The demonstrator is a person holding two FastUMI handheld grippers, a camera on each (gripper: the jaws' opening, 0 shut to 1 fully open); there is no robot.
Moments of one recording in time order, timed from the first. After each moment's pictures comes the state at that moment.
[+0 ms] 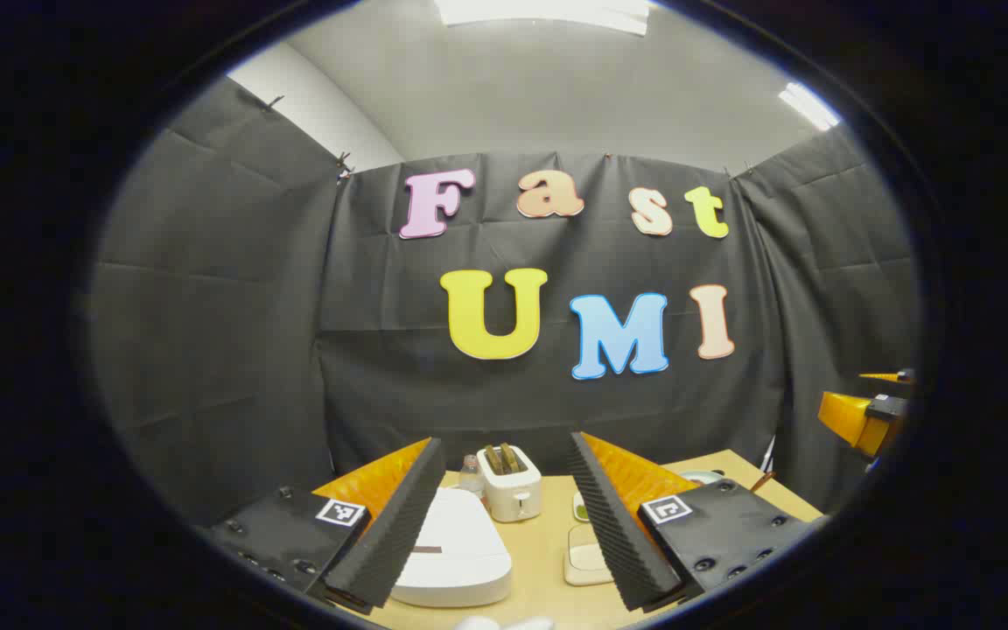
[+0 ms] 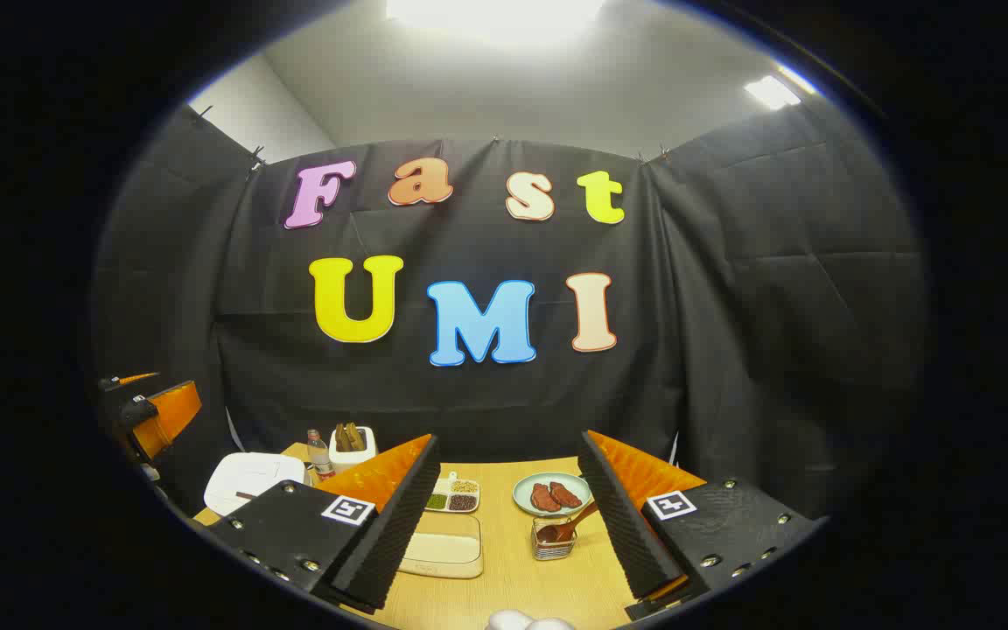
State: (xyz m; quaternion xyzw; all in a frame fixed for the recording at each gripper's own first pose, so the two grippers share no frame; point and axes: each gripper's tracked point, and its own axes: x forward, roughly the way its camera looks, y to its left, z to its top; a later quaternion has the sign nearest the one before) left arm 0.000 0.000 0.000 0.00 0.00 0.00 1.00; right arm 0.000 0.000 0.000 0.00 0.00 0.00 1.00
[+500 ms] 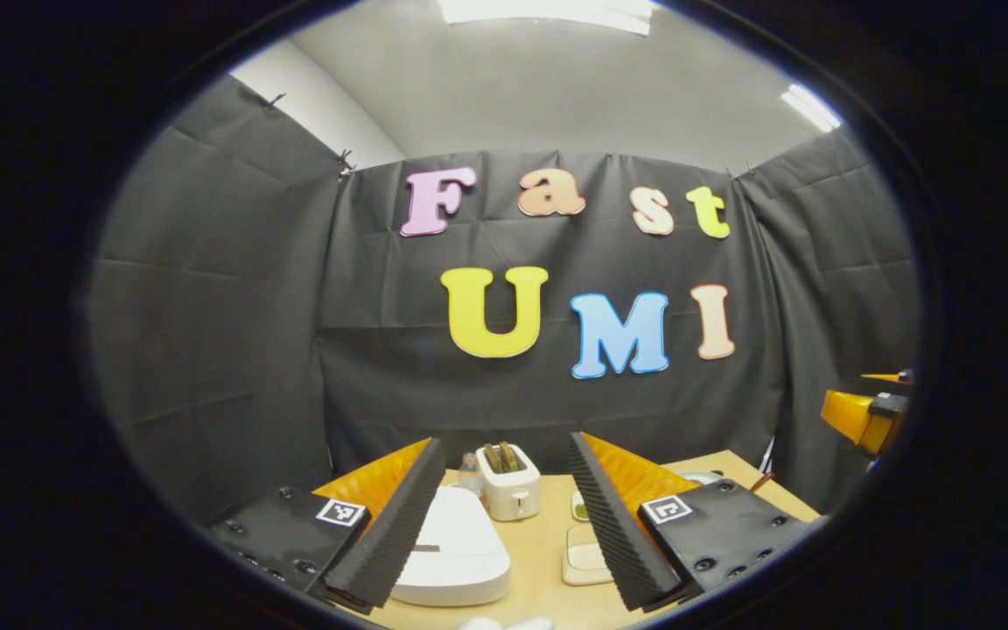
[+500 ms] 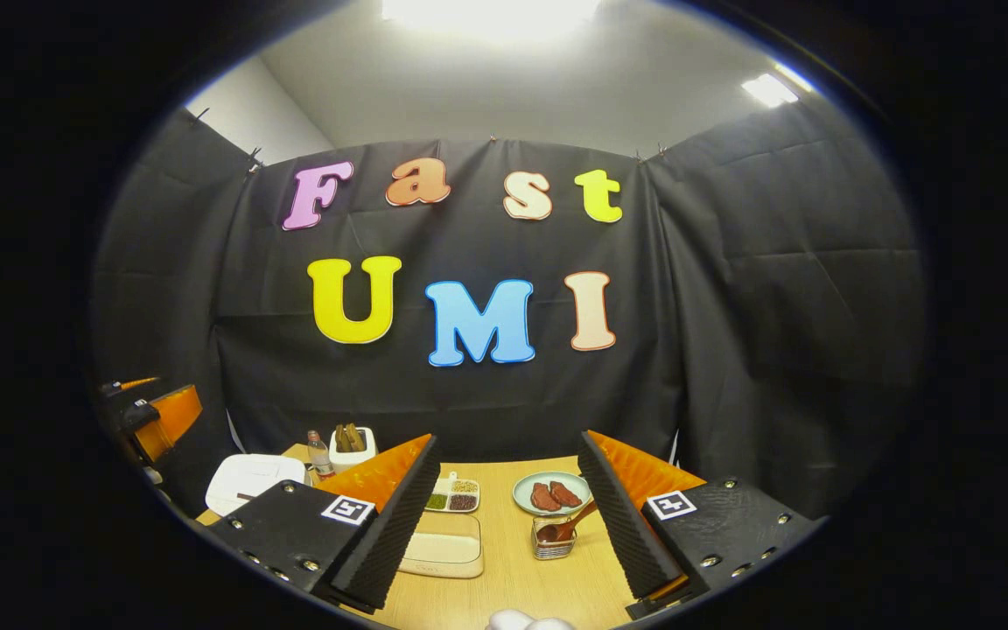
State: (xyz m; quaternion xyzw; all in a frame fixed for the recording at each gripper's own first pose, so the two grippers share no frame) left arm 0.002 -0.002 -0.003 0.00 0.00 0.00 1.00; right arm -0.002 -0.005 0.003 0.01 0.00 0.00 1.00
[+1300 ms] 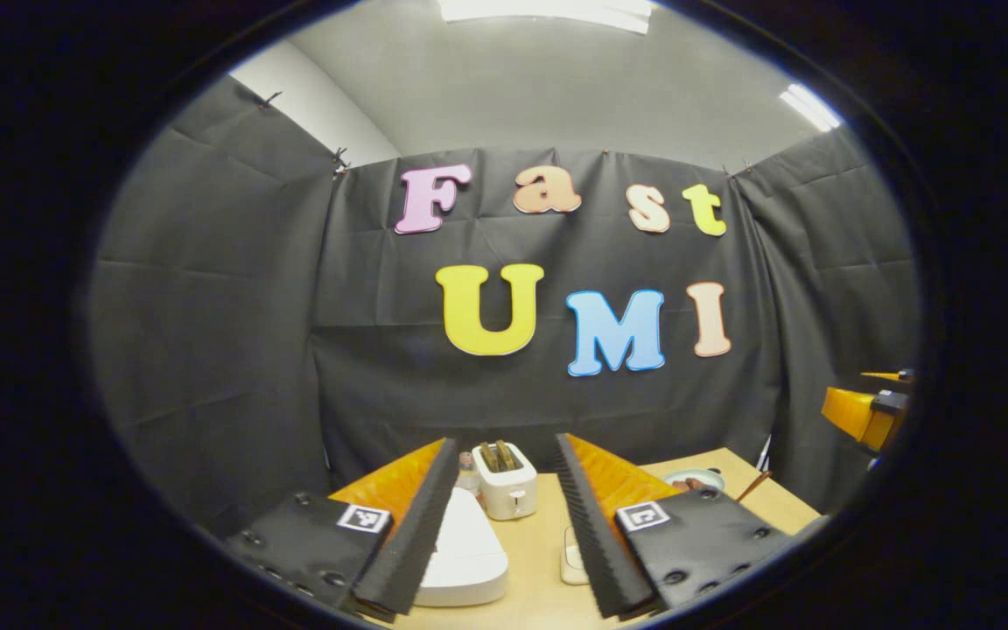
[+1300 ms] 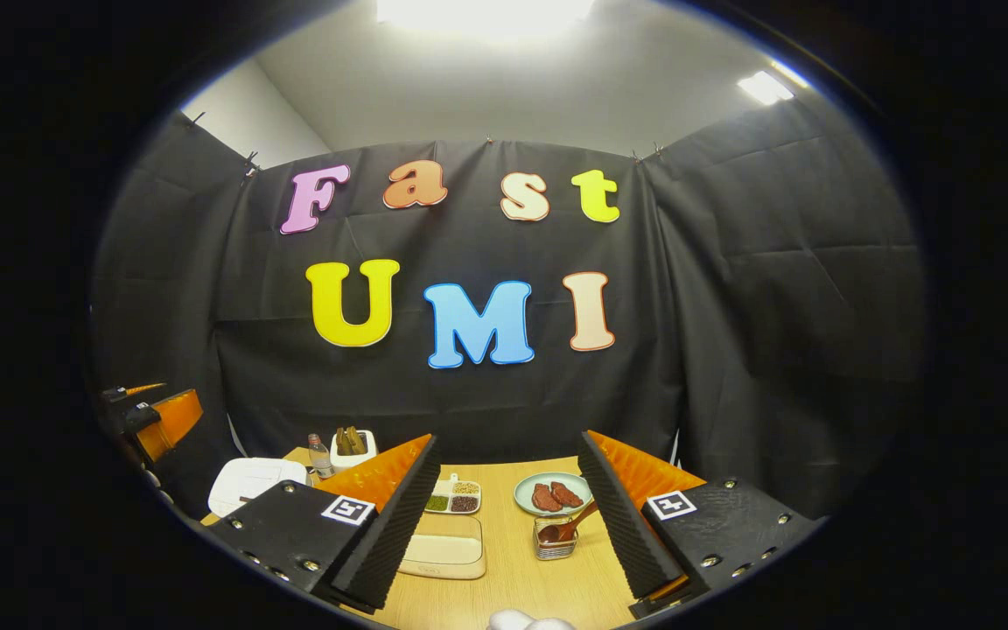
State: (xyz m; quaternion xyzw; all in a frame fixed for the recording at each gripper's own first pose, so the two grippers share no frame) left arm 0.007 0.001 -0.005 0.00 0.01 0.00 1.00; right arm -0.001 -0.006 0.002 0.01 0.00 -0.01 1.00
